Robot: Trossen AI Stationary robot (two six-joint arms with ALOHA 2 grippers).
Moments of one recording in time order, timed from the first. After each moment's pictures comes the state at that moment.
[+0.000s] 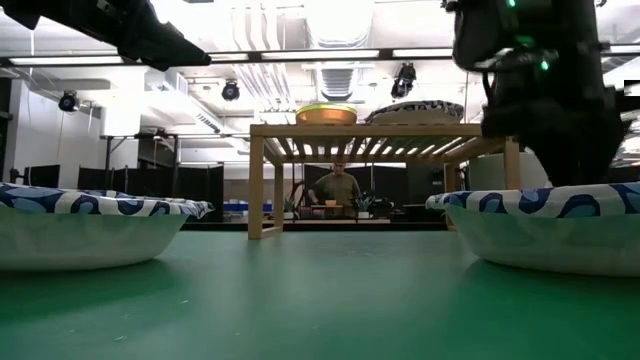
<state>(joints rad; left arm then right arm) -0.11 0.74 0.55 -0.15 -0.23 0.15 0.23 1.53 0.98 -1.19 0.08 1.47</state>
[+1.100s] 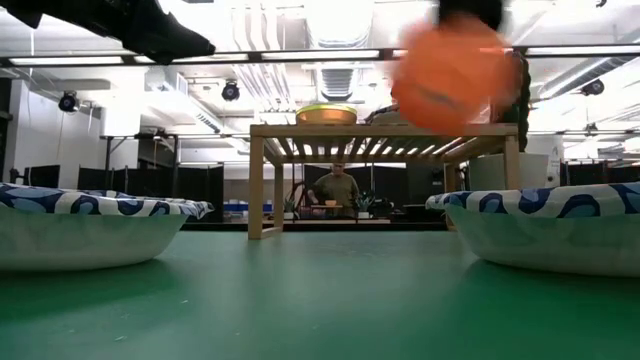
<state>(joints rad) -0.11 0.74 0.55 -0.09 -0.23 0.16 0.23 1.53 1.49 -1.02 -0.02 0.81</state>
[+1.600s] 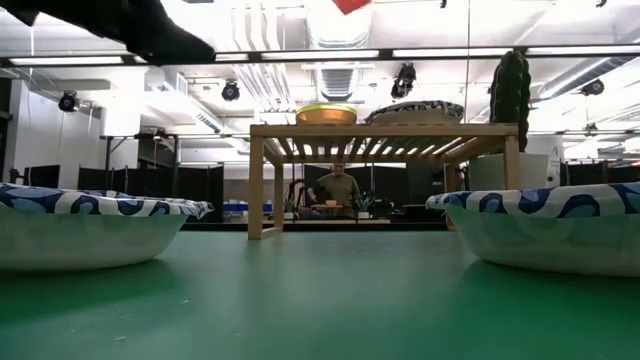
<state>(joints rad) -0.11 0.73 0.55 -0.09 -0.36 0.12 0.15 1.53 1.66 -0.49 0.69 -0.24</state>
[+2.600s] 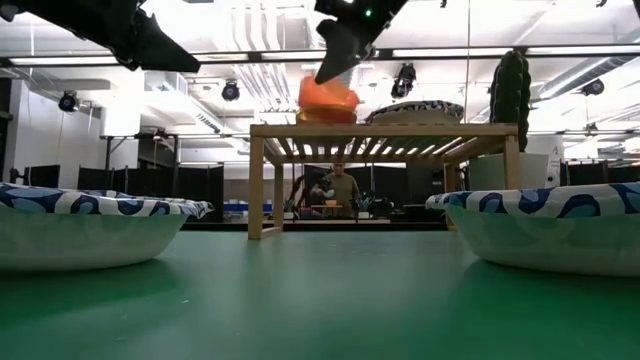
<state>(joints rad) -0.11 0.64 0.55 -0.23 -0.59 0.03 -0.24 1.73 1.66 -0.54 0.31 -0.26</state>
